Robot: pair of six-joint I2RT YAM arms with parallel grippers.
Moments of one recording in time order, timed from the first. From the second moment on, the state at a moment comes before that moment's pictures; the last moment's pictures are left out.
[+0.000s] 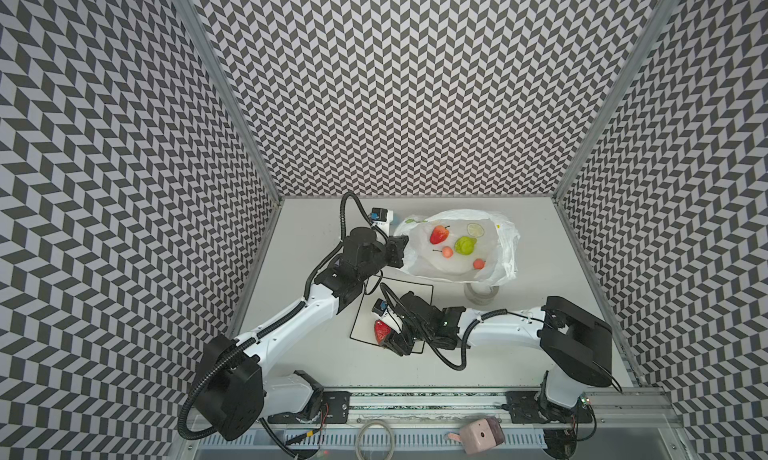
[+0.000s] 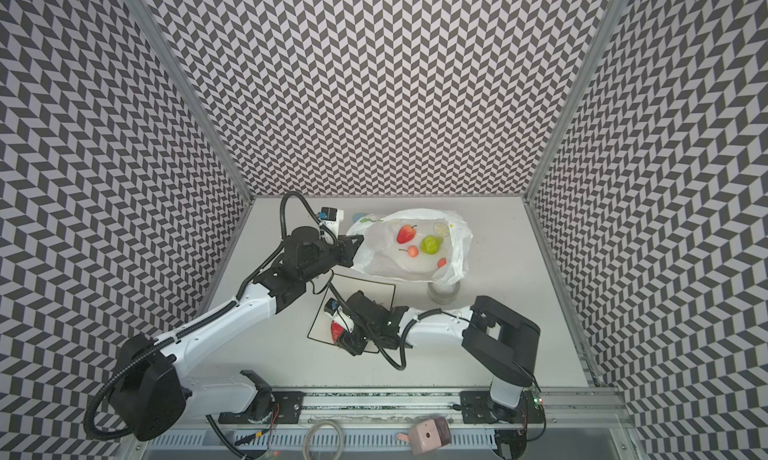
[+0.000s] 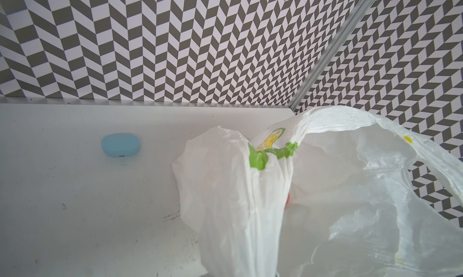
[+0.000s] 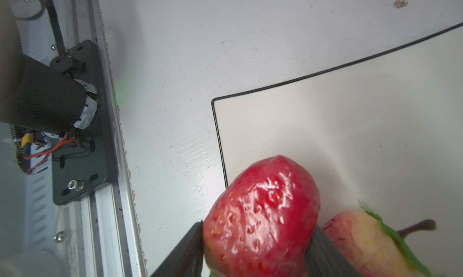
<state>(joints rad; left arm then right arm) -0.58 1.29 0.91 0.08 0.12 -0.42 1.14 1.74 0.96 -0.02 -0.15 0.09</state>
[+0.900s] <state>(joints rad) -0.58 1.29 0.91 0.09 0.11 -0.42 1.14 1.09 0.74 0.11 0.24 0.19</state>
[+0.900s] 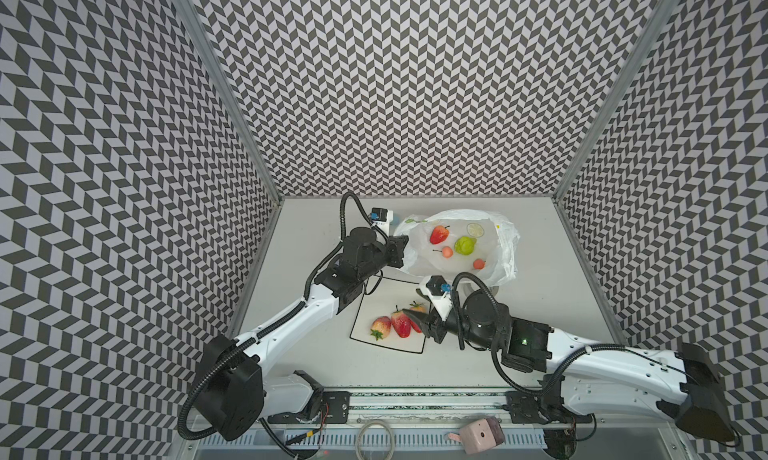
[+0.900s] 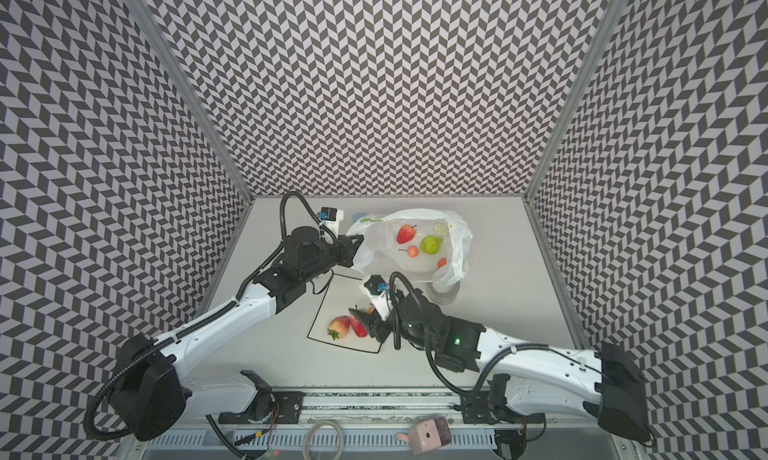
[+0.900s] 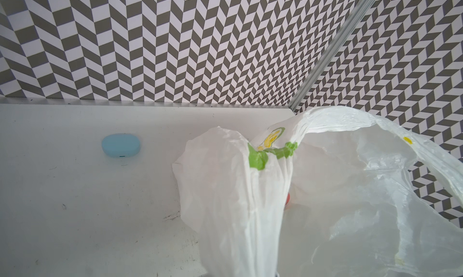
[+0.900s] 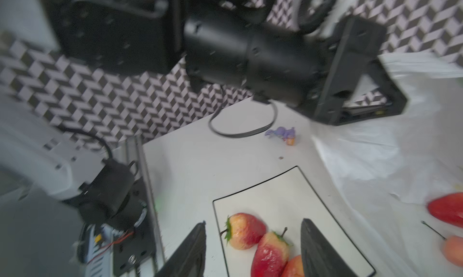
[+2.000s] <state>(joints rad) -0.64 1.29 0.94 0.07 0.13 -0.36 0.59 1.98 1.39 -0.21 0.46 1.10</state>
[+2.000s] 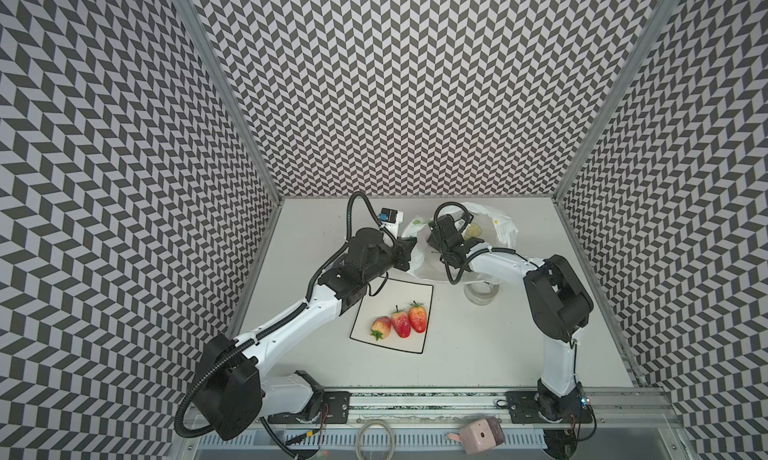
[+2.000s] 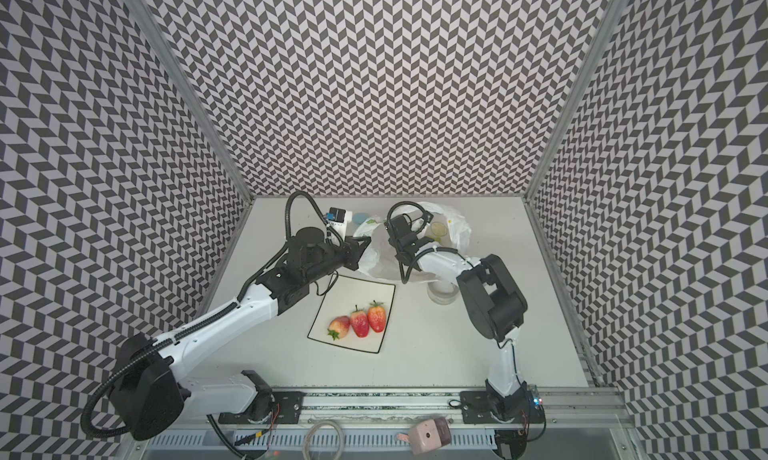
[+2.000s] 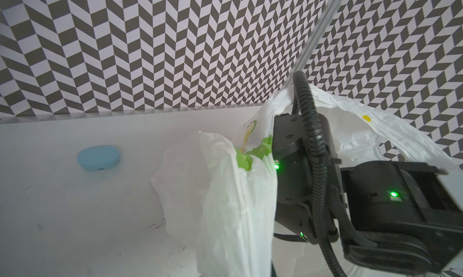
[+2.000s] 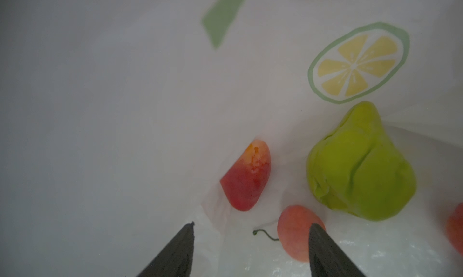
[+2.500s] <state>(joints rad) -0.65 1.30 0.94 0.07 0.18 -0.33 0.56 2.12 1.45 -0.09 0.38 0.95</state>
